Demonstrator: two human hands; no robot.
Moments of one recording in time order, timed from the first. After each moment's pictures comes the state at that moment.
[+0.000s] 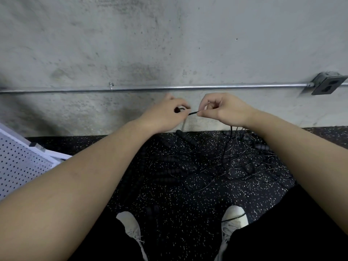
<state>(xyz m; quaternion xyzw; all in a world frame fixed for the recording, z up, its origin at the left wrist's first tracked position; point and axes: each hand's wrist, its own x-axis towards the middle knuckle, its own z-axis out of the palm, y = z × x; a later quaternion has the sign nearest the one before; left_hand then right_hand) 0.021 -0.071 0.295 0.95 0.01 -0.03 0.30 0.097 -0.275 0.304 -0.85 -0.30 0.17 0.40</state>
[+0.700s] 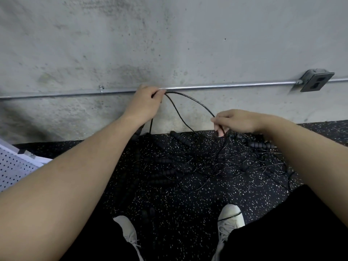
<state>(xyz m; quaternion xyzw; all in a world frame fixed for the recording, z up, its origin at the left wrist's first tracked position) 0.047 -0.051 0.290 0.92 0.09 0.13 0.37 0.115 -0.335 0.283 -0.89 -0.24 0.31 0.22</state>
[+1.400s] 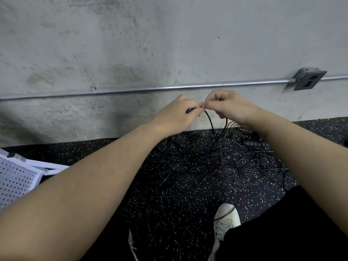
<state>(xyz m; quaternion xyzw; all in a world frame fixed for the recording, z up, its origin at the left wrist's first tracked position) 0.046 -0.132 0.289 0.94 -0.08 0.00 0.32 0.113 -0.316 0.299 -0.83 -0.19 0.16 0.50</state>
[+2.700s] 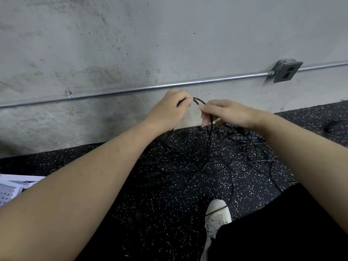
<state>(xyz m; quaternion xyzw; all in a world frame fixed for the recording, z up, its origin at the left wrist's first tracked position) 0.070 -0.166 0.285 0.92 -0.08 0.03 0.38 0.111 -0.374 0.294 -0.86 -0.21 0.26 0.38</state>
